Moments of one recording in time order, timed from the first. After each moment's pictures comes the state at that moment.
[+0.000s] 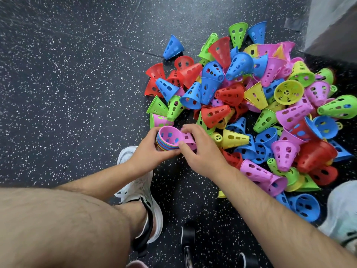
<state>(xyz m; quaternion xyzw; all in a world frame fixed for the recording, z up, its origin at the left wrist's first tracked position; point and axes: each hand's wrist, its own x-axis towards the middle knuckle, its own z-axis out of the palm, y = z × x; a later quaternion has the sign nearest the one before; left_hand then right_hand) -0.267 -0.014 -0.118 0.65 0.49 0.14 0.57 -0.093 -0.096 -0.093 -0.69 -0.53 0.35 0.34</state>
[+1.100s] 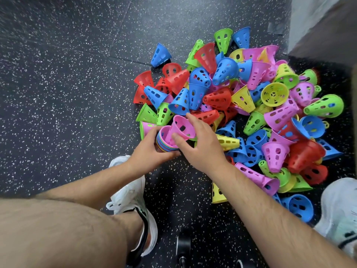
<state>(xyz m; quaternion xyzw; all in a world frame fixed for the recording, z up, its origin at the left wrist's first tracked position) -0.236 -0.003 -0.114 0.68 0.45 0.12 0.56 -0.066 -0.086 -0.090 -0.77 -0.49 0.27 0.32</state>
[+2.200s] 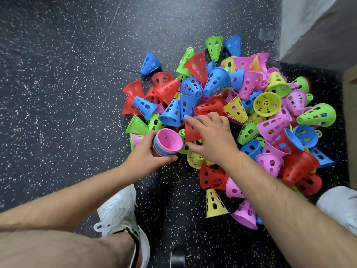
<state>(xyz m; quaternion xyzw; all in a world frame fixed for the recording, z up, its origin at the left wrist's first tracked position) -0.209 0.021 -0.120 0.69 0.44 0.10 0.57 0.015 -0.058 -0.112 -0.75 -0.65 0.05 0.08</state>
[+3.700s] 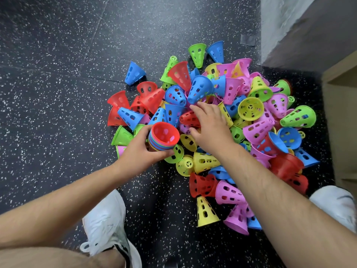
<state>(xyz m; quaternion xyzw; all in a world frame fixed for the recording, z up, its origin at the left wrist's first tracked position) -0.166 0.041 -0.102 0.71 0.41 0.12 0.56 0.054 -0.037 -0.095 -0.82 -0.54 0.14 0.11</state>
